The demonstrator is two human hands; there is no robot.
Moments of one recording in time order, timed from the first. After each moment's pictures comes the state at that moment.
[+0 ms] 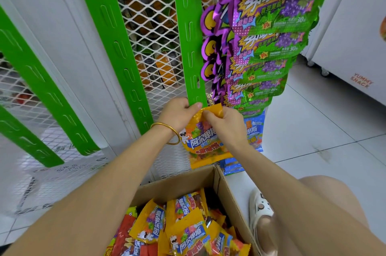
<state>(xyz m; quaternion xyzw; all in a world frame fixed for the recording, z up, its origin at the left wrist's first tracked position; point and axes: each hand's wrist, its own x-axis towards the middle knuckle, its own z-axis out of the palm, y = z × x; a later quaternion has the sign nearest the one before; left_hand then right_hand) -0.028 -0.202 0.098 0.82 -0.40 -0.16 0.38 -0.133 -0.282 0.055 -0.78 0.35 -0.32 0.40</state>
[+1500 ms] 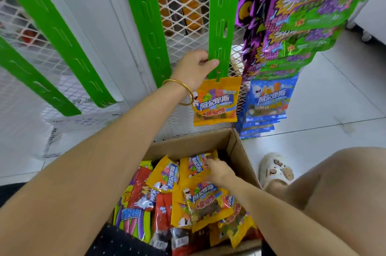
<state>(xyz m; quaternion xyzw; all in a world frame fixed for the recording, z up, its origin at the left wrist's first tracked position) -0.011 -0.192 0.078 0.78 -0.42 -0.16 0.44 -0.159 -0.197 -0.155 -0.88 0.29 0.22 0.30</state>
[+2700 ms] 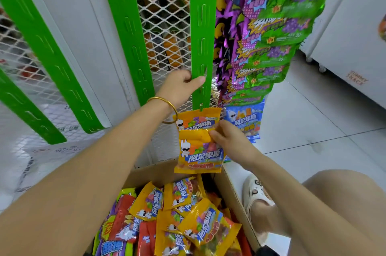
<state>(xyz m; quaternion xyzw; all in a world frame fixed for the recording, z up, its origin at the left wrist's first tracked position) -0.031 -0.183 0.121 0.77 -0.42 -0.16 0.45 -0.186 -0.239 0.047 -0.82 0.27 -0.12 0.49</state>
